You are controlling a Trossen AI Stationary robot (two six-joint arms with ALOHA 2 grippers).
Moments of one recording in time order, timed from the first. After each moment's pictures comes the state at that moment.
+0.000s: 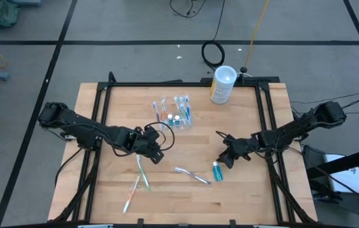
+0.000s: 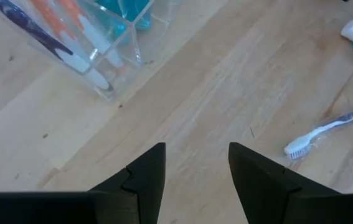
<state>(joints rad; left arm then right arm) -0.26 1.46 1.03 -0.68 -0.38 -0.91 0.25 1.18 0.27 0.20 0.00 1.03</state>
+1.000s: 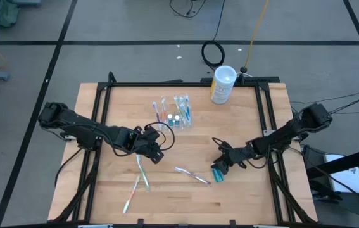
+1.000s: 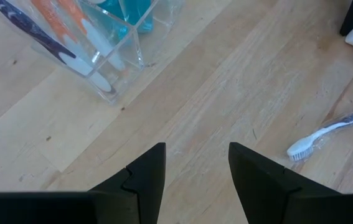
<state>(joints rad) -0.26 1.46 1.03 -0.68 -0.39 -0.90 0.37 1.48 0.28 0.47 0.08 1.13</state>
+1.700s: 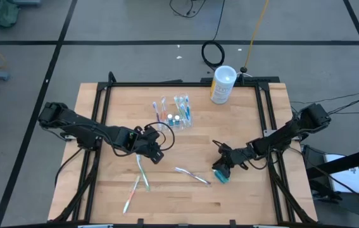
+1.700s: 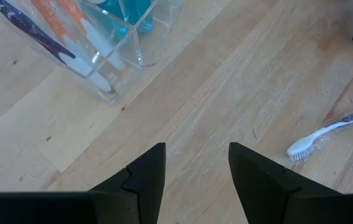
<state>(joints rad) -0.26 1.46 1.03 -0.68 -0.39 -0.90 0.38 1.48 0.28 0.55 0.06 0.99</state>
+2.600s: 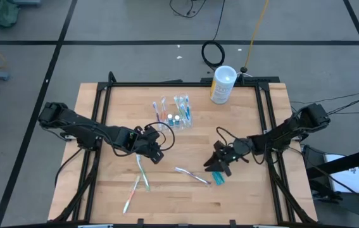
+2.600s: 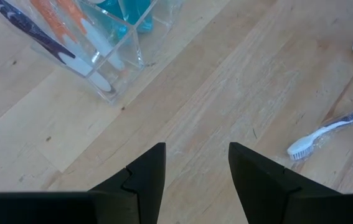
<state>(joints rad) -0.26 1.46 1.03 -0.68 -0.39 -0.90 0.28 1.48 0.32 0.93 -0.16 0.84</state>
